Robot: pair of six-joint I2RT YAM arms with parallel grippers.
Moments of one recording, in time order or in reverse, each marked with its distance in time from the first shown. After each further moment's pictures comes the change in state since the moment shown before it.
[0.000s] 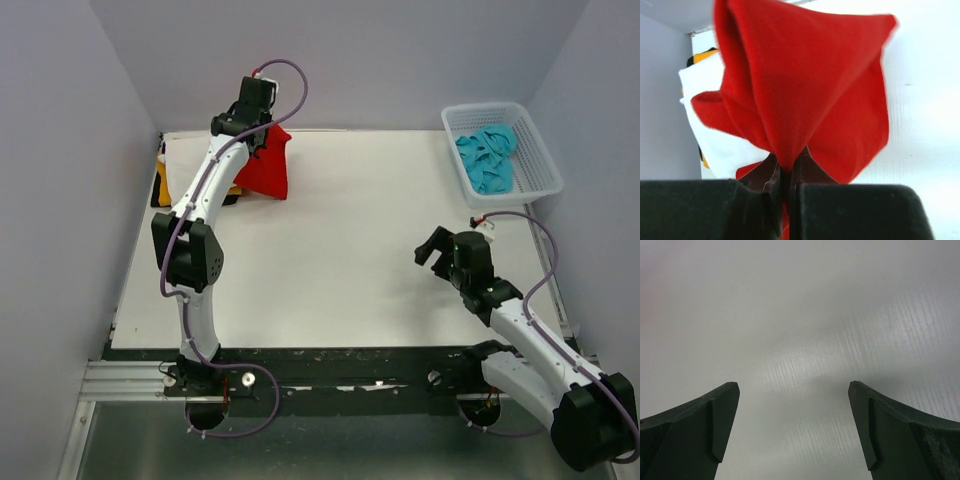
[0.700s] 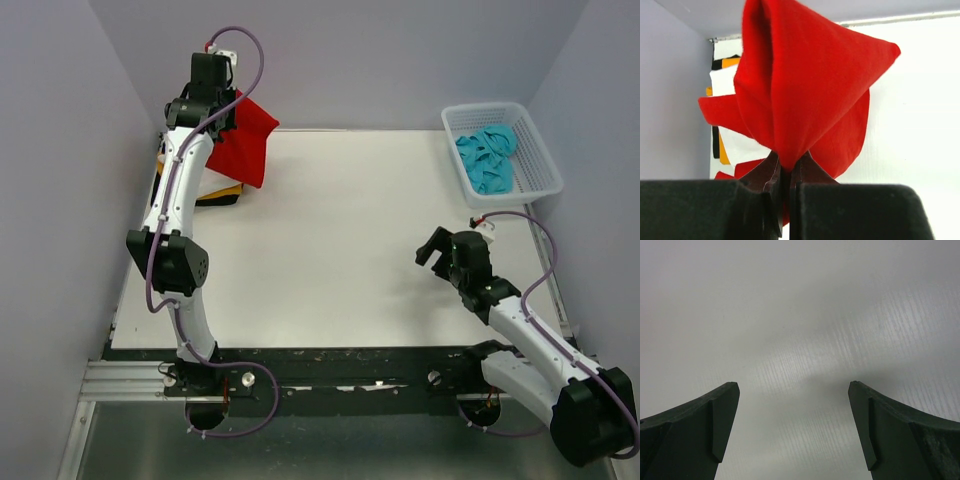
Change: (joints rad) left arm 0.152 -0.066 0.165 -0.139 0.138 -0.053; right arm 0.000 0.037 0.000 0.000 0.039 -0.003
